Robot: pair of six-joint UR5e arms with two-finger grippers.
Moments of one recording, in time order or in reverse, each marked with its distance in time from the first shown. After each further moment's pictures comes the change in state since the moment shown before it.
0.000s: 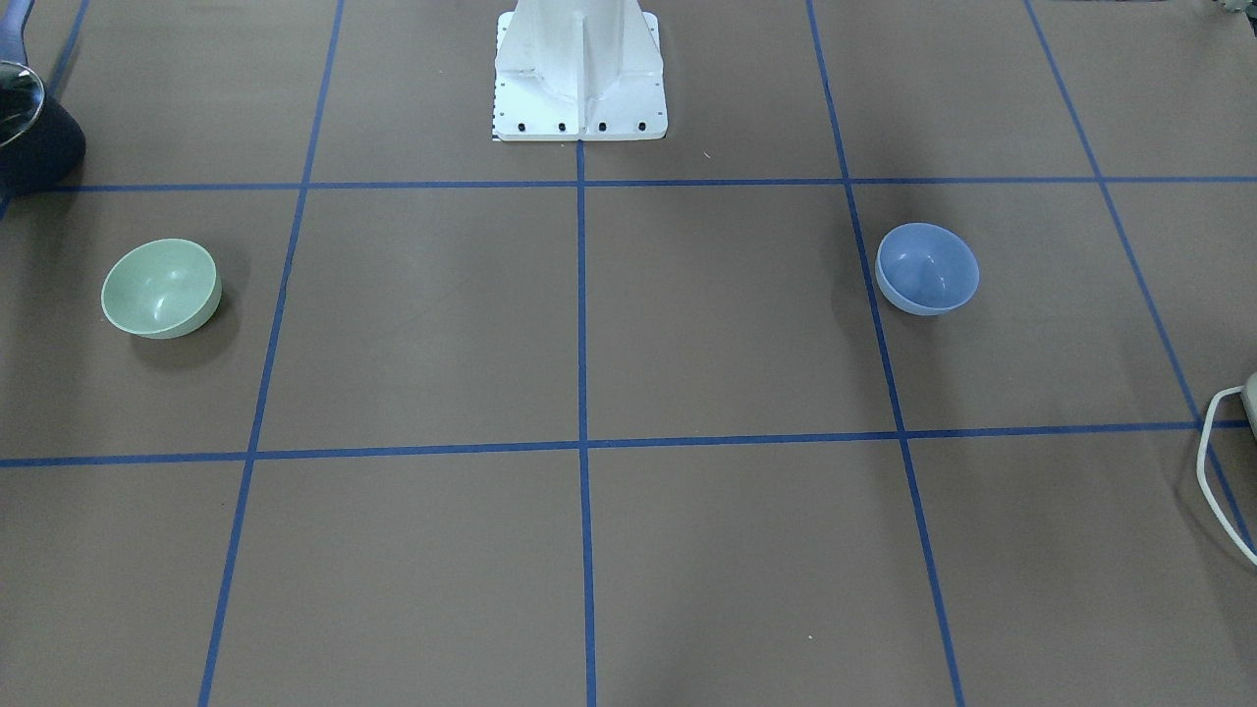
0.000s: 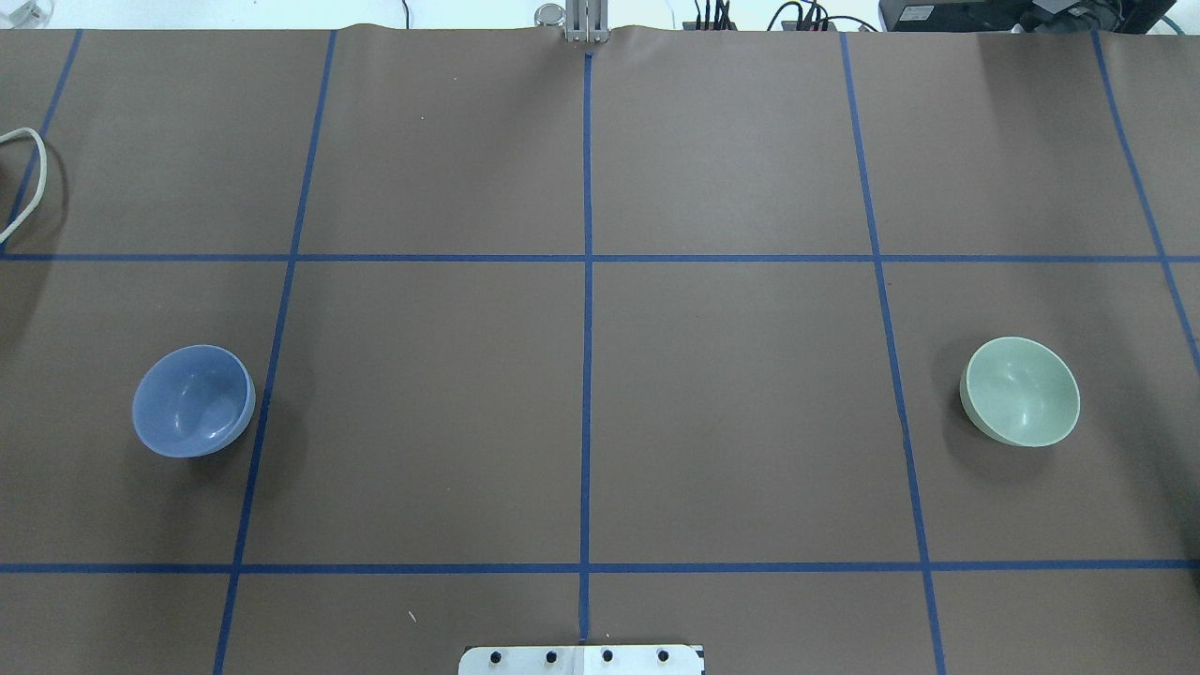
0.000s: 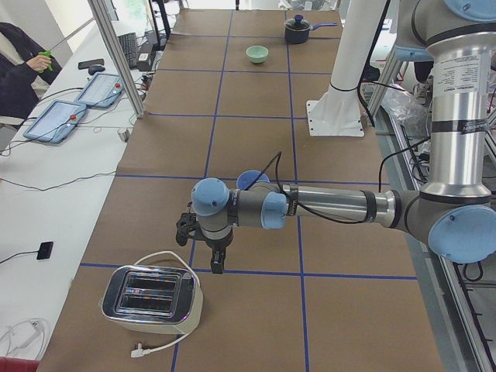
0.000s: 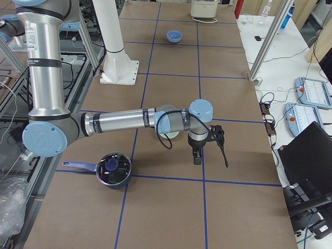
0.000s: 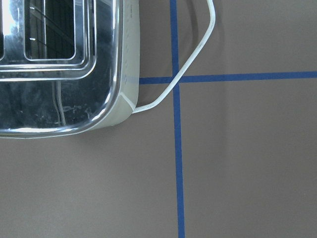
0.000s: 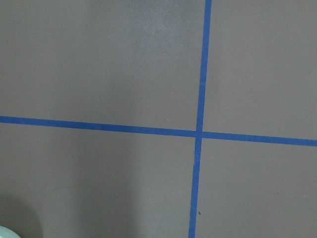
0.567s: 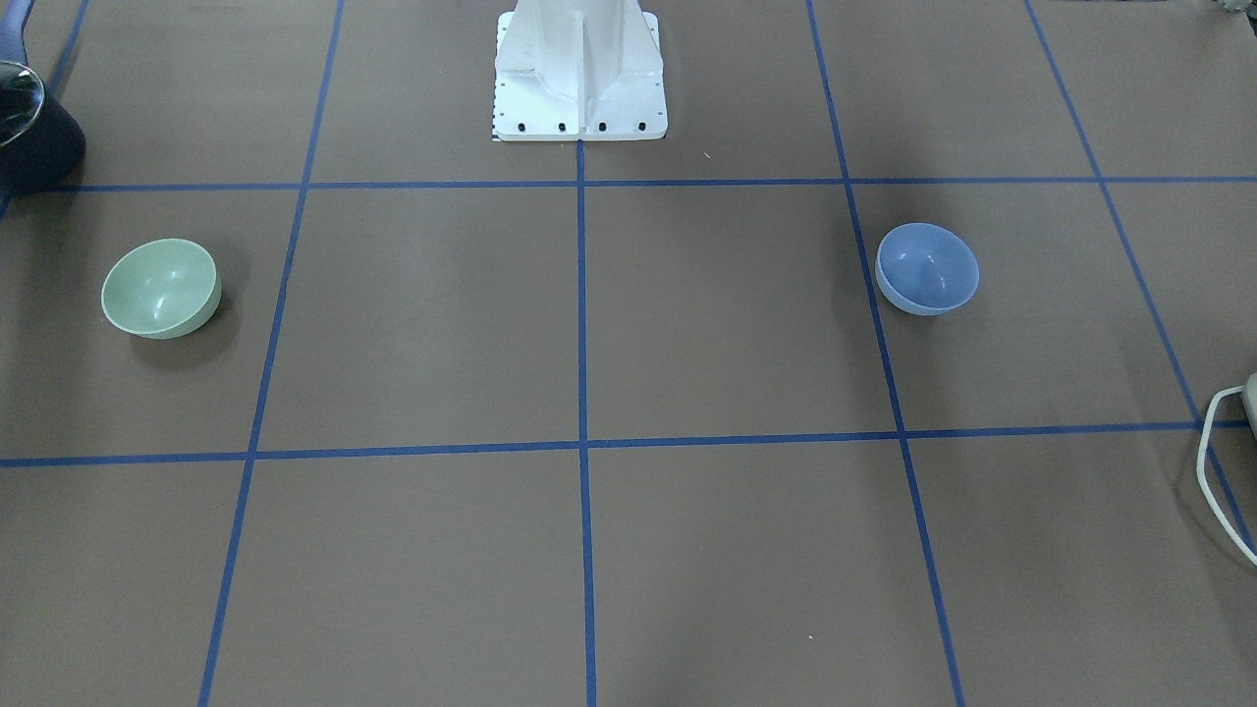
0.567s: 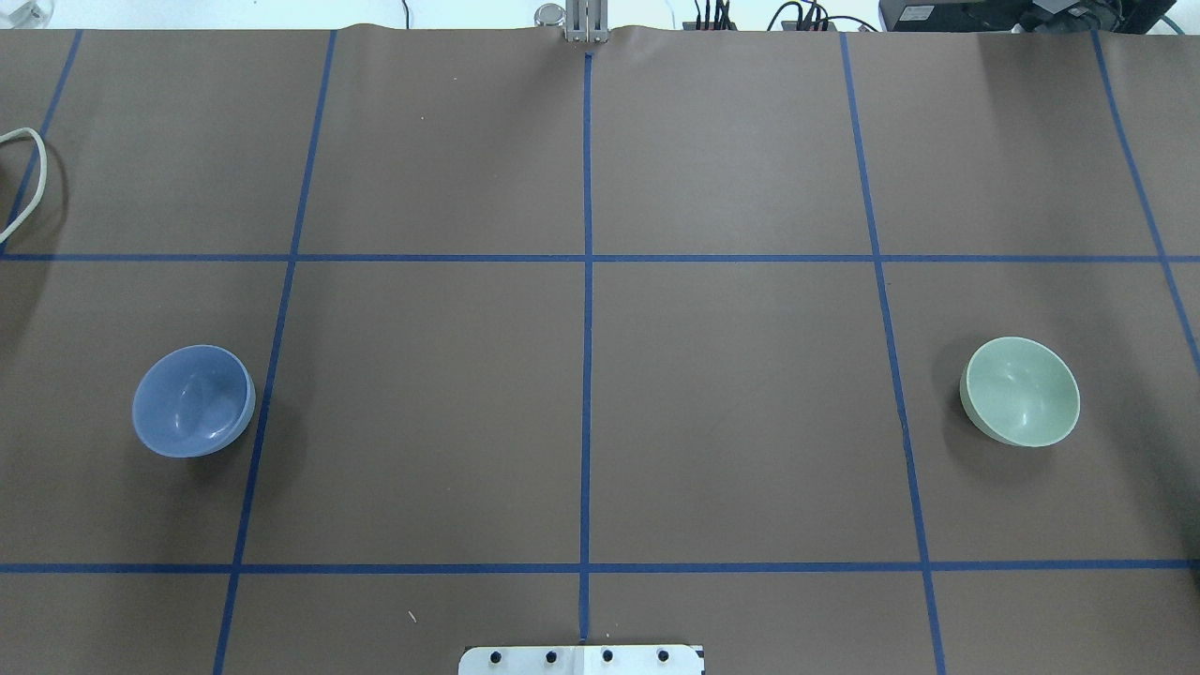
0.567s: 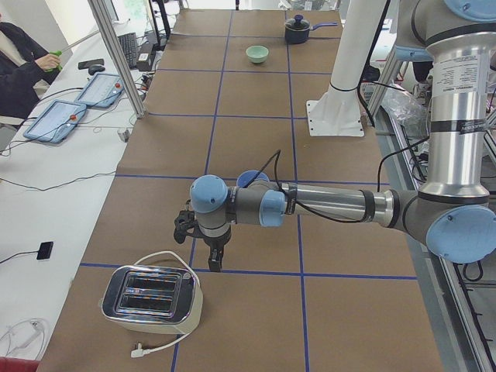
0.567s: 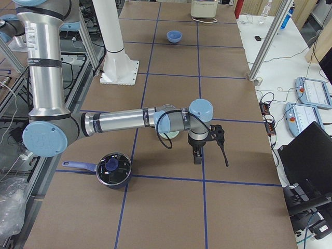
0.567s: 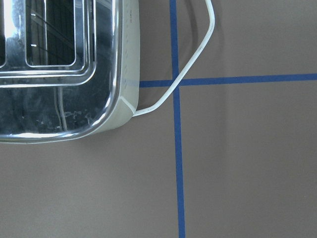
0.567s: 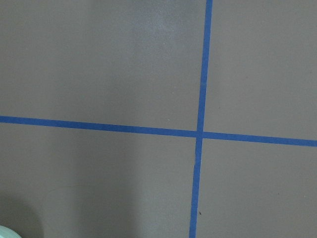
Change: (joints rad) left arm 0.001 -0.015 -0.006 -0.001 0.008 0.000; right arm -0.004 0.002 0.003 0.000 0.000 0.000
